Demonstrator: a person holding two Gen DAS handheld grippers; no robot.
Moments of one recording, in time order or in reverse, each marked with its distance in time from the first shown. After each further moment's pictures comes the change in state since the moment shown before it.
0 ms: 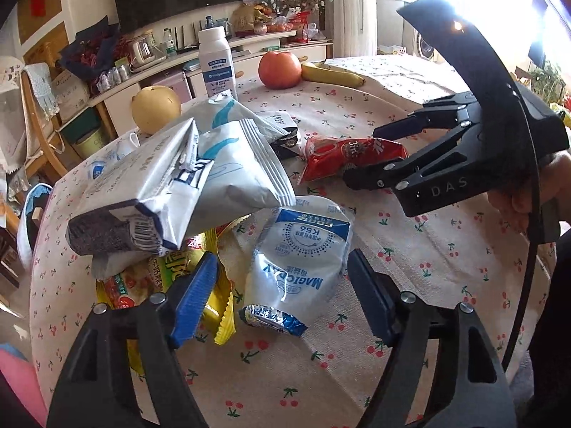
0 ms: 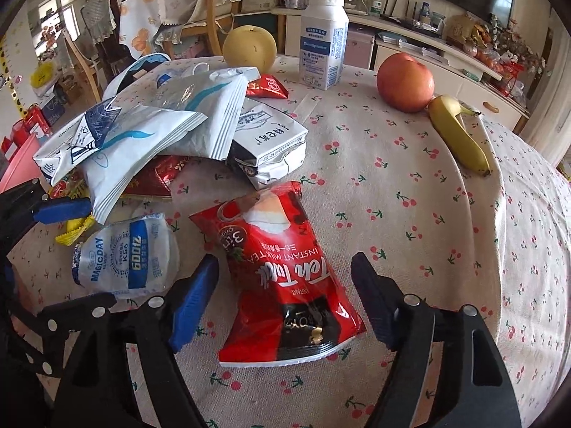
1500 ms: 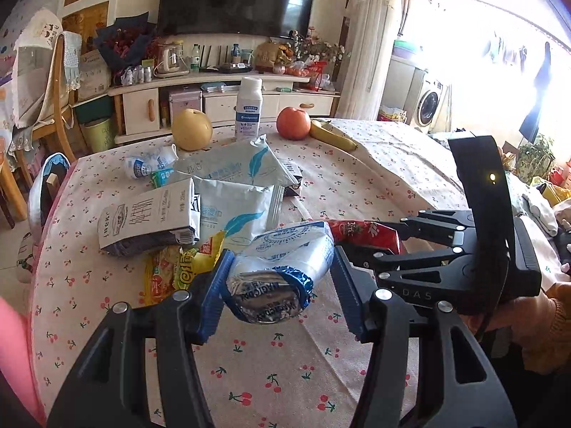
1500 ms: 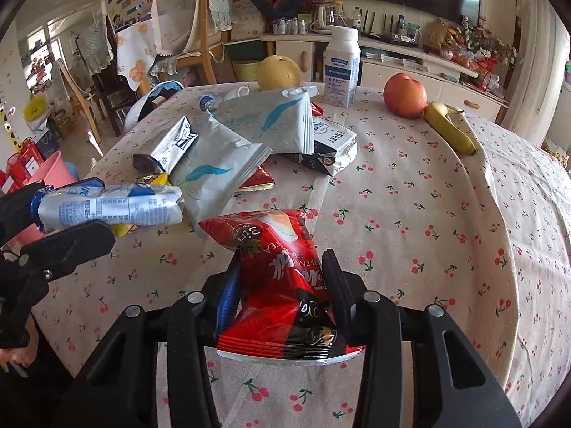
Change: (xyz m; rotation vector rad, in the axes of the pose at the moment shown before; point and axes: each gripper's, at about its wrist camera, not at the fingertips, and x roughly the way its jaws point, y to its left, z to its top) left arm -0.087 0.042 -0.023 -0.240 -0.179 -0.110; right arm -0.058 0.078 -0.036 0.113 -0.109 -0.027
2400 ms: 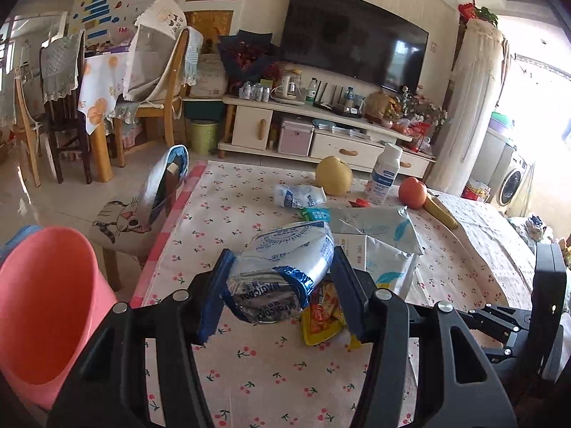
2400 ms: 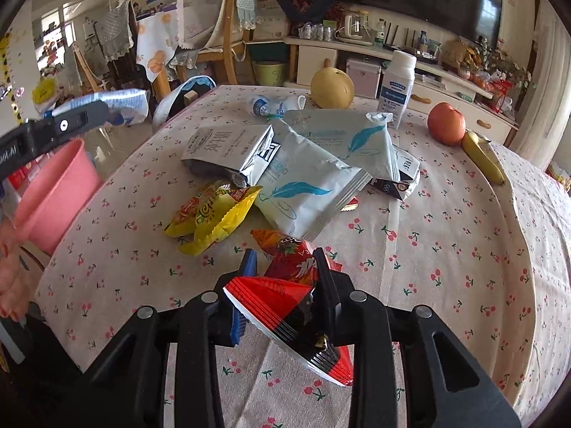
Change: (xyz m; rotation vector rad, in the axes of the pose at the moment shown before) left arm -0.064 0.107 0.004 -0.286 -0.163 0.333; right arm 0.006 0.088 0.011 -0.110 0.001 -0.020
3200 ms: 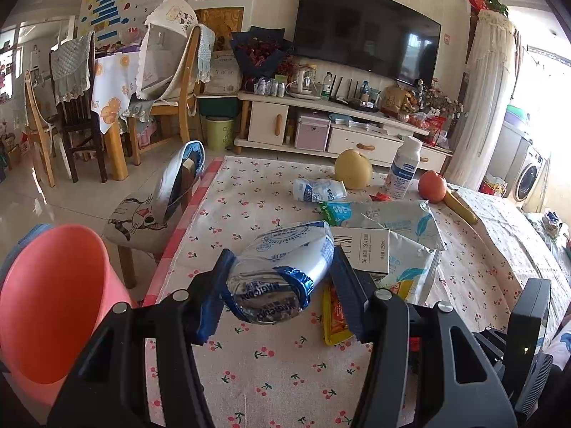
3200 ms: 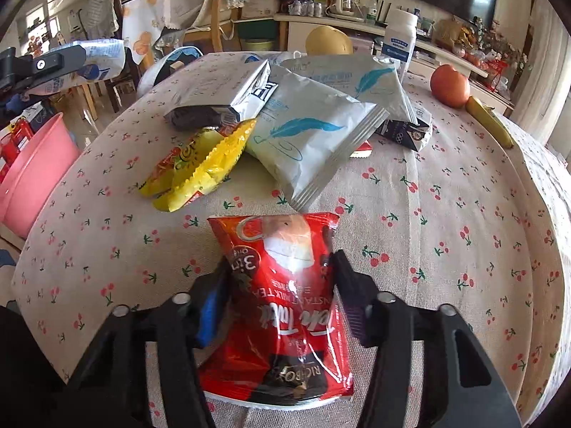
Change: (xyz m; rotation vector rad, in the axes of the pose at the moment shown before) left arm 0.008 0.002 -0.002 0.012 0.019 0.078; right arm 0.039 0.004 -0.024 0.051 0.074 -0.022
